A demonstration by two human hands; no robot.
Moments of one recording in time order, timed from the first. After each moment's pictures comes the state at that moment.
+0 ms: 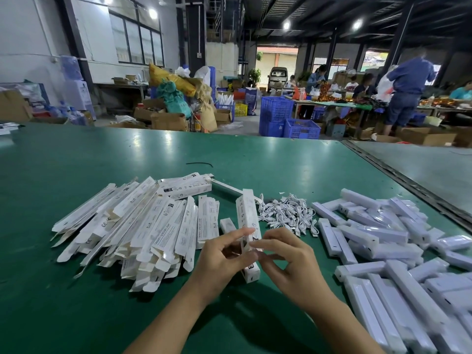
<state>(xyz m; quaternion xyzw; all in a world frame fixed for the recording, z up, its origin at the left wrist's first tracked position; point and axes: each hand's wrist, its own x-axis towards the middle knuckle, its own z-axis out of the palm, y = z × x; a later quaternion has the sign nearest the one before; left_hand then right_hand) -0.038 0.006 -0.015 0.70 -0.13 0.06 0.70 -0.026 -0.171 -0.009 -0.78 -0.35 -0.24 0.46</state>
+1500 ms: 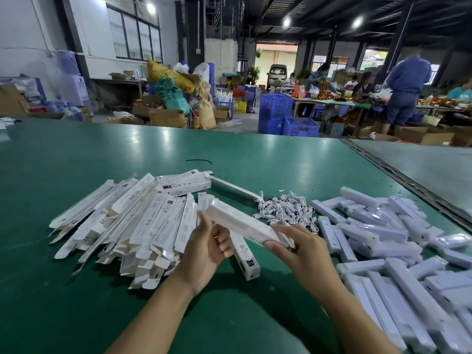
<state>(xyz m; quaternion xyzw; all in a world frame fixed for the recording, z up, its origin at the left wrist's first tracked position) -0.026 0.023 -0.011 0.48 -0.09 0.00 0.87 -0.011 -0.187 -0.007 -0.87 -0.19 -0.20 0.41</state>
